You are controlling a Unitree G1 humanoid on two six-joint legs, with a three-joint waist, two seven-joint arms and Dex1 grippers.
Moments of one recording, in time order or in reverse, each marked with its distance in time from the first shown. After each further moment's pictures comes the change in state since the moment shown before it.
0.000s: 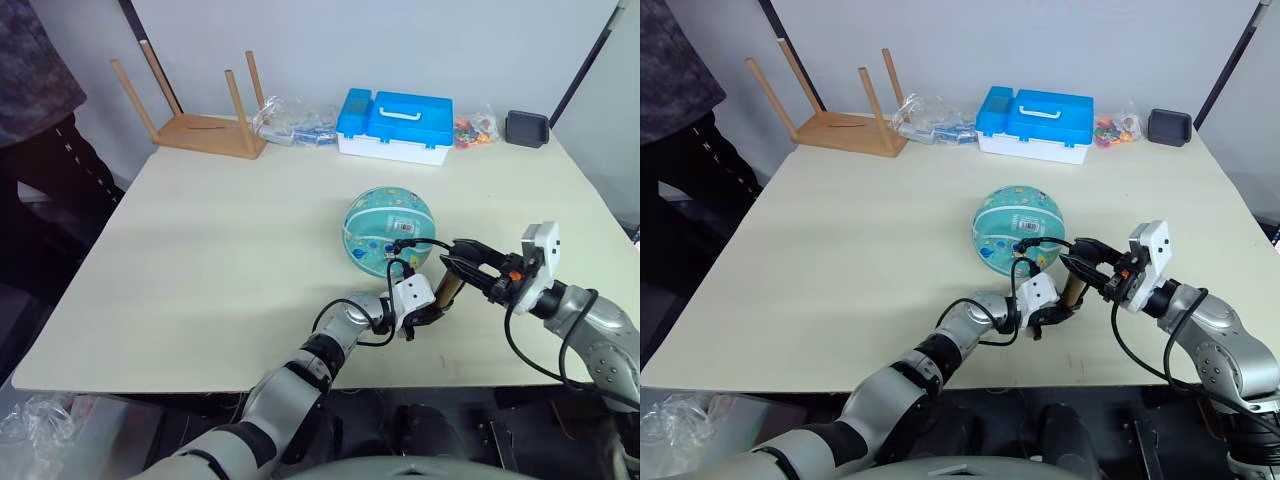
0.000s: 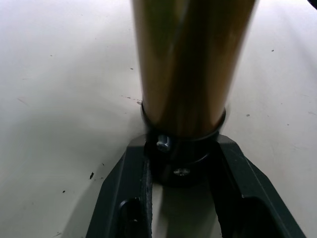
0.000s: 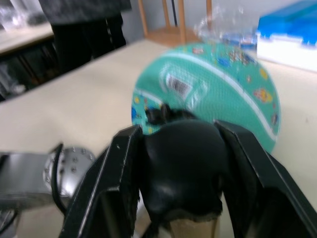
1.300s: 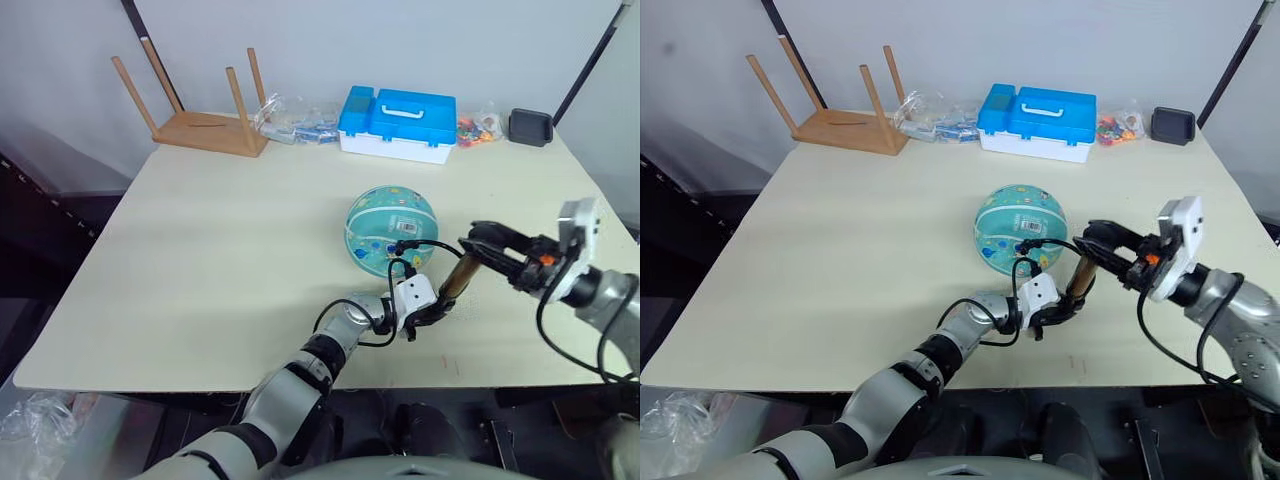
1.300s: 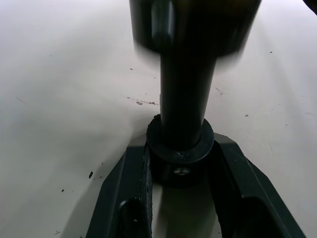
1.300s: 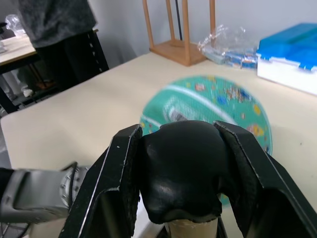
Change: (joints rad) left arm 0.012 -0.003 0.000 -0.018 -0.001 0.003 -0.006; right arm -0.004 -0.062 -0.074 -0.055 0.101 0.077 0.001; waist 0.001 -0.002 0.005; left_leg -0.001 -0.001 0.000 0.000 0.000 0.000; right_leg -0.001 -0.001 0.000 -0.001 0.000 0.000
